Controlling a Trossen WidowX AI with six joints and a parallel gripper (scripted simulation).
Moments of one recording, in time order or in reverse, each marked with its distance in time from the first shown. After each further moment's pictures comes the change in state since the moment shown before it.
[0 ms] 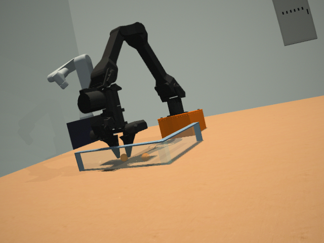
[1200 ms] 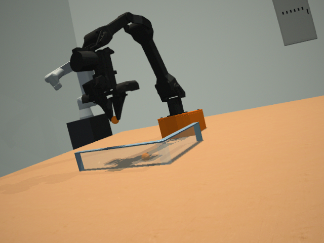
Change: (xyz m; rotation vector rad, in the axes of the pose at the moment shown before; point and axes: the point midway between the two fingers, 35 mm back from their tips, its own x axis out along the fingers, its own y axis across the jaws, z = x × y) arm -0.115 0.006 0.004 0.001 -0.002 0.000
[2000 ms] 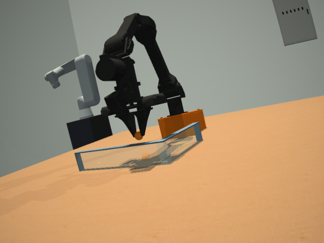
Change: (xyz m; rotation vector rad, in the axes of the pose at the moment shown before) arm 0.054 0.091 0.025 -0.010 -0.018 0.014
